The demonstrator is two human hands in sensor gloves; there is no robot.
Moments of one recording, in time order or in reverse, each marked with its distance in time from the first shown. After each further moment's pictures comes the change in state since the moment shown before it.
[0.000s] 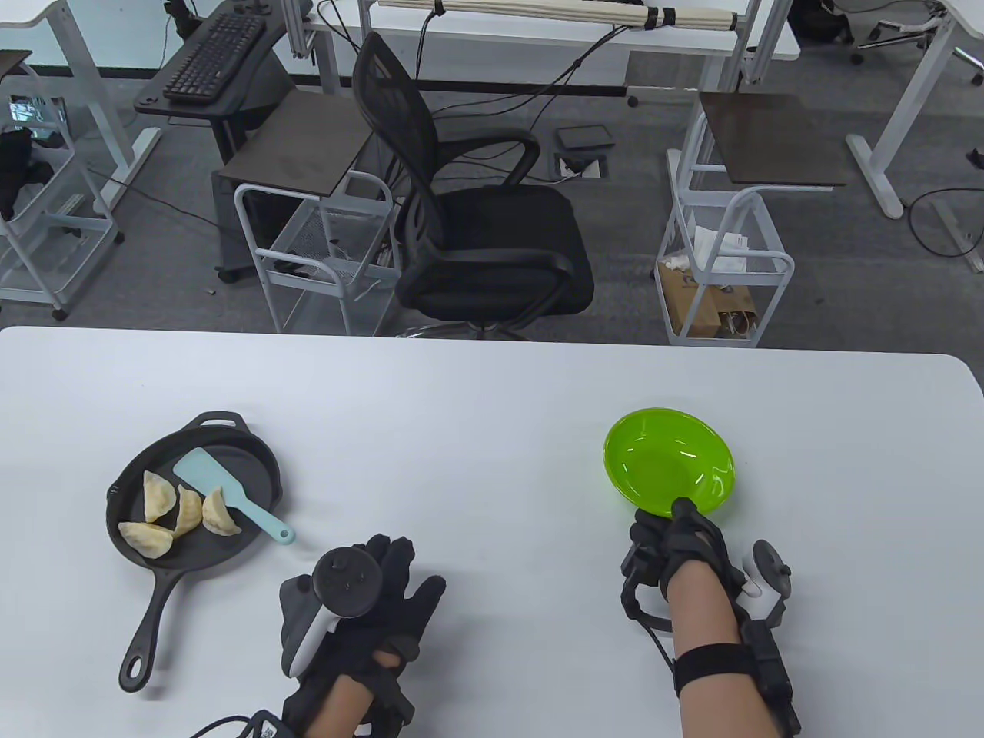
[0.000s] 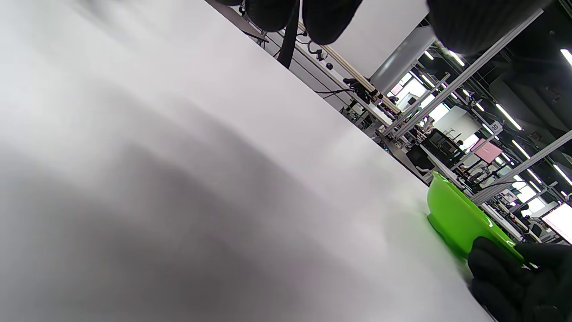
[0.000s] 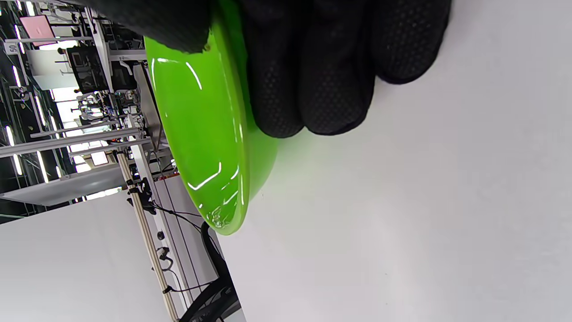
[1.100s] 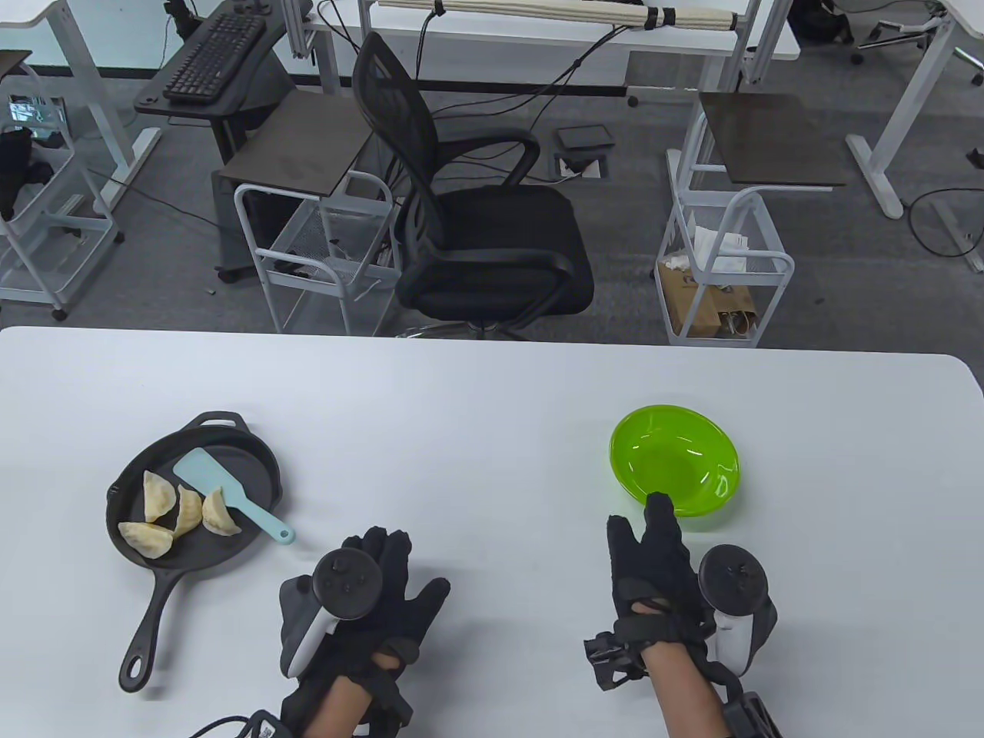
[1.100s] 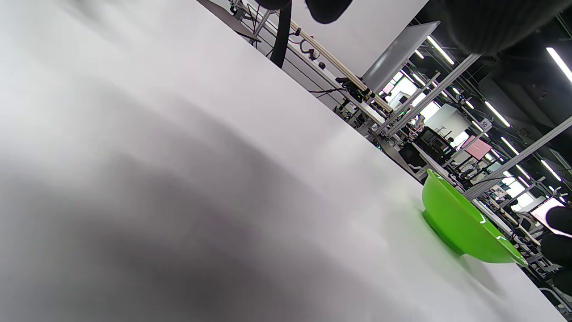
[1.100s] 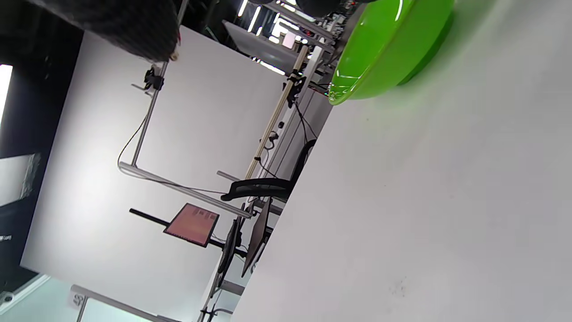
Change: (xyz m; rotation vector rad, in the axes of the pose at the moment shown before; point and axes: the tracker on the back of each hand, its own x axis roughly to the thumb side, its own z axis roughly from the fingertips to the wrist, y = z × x) left_hand 0.000 0.000 0.000 0.003 -0.029 -0.011; right_hand 0.012 0.035 0.112 0.227 -0.695 0.652
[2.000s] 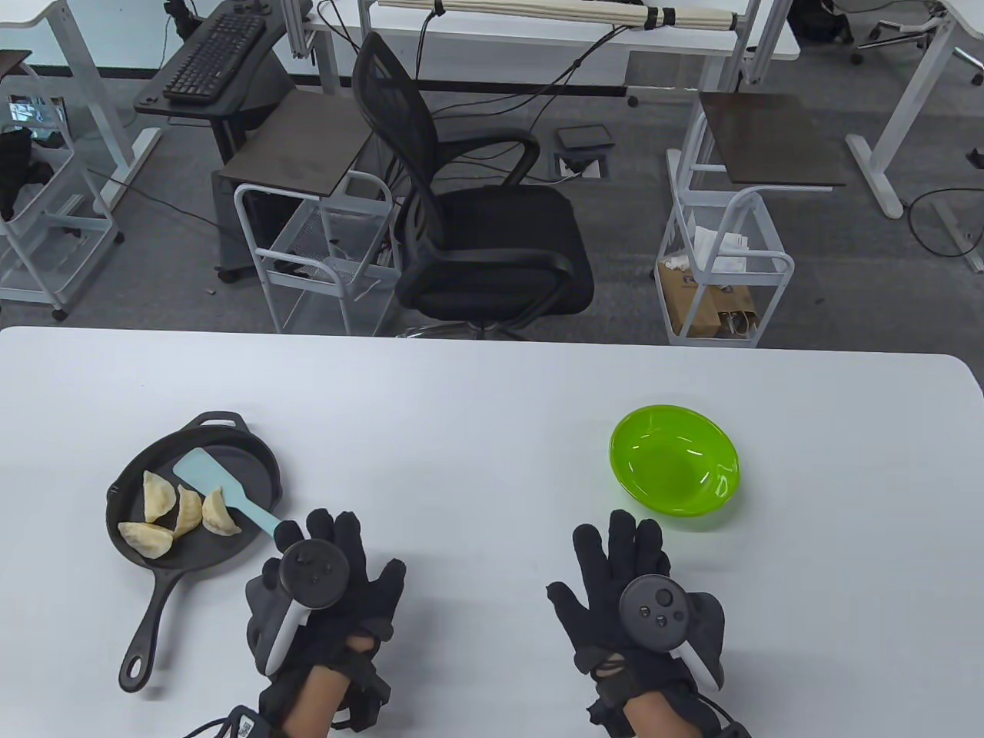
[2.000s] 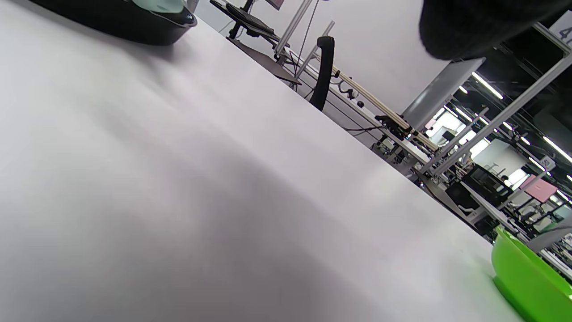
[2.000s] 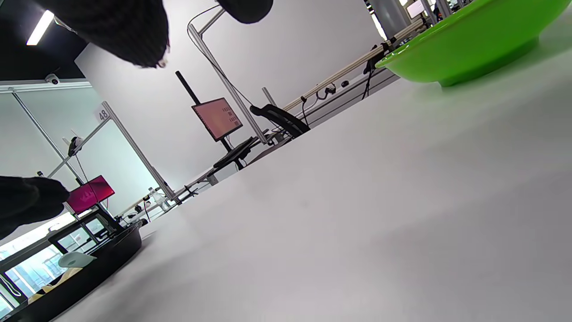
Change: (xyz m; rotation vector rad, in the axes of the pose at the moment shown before) left_hand -0.023 0.033 0.002 0.151 0.158 0.010; right_hand 0.009 0.035 0.027 0.205 -0.255 0.528
